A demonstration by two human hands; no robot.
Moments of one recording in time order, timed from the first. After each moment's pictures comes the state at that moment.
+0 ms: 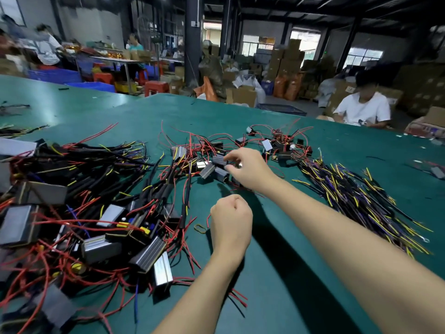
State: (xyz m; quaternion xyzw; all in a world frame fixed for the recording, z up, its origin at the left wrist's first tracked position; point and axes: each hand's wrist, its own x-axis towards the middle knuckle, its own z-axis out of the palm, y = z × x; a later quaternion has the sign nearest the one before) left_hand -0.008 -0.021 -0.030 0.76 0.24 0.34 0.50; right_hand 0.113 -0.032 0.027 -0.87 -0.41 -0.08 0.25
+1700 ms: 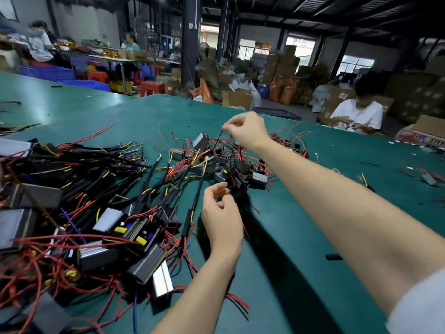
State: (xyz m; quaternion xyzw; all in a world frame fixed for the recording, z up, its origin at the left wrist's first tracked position) left_hand 0.000 -0.014 -0.024 0.55 0.26 0.41 0.68; right_hand 0.137 0.001 0.089 -0.84 -0.32 -0.09 0.42
